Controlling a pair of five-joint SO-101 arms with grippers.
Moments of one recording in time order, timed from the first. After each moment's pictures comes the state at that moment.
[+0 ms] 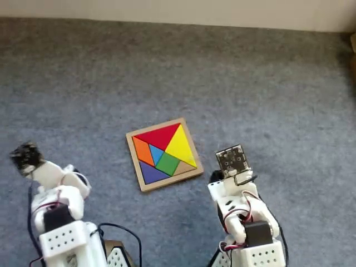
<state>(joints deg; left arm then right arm) -29.4 -83.3 91.0 48.8 20.8 -16.2 -103.7 95.9 56.8 14.1</state>
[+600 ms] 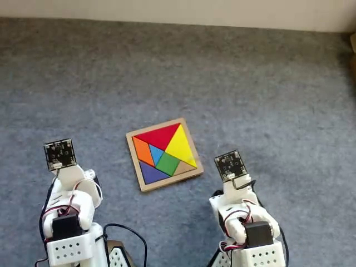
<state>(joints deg) -19.0 -101.1 96.0 61.0 7.3 -15.7 -104.3 95.9 71.3 14.1</state>
